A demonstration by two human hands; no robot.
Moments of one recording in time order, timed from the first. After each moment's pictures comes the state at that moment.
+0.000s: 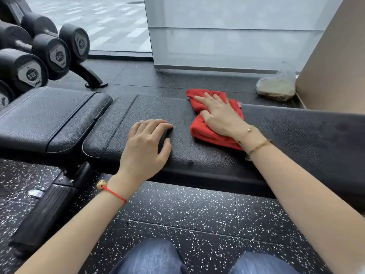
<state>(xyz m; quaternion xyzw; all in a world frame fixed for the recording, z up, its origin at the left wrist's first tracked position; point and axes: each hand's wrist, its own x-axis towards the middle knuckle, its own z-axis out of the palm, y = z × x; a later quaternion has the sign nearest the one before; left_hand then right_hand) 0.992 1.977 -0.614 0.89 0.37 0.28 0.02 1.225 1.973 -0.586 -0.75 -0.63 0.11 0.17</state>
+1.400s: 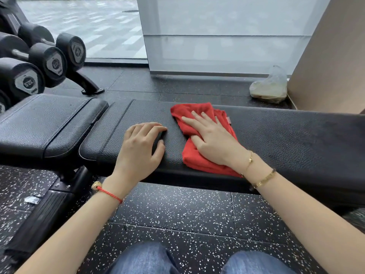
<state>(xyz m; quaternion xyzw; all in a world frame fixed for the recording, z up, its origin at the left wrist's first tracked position) 0.993 1.975 -0.611 0.89 0.37 0.26 0.02 1.195 1.909 -0.590 -0.70 -0.68 0.09 0.19</state>
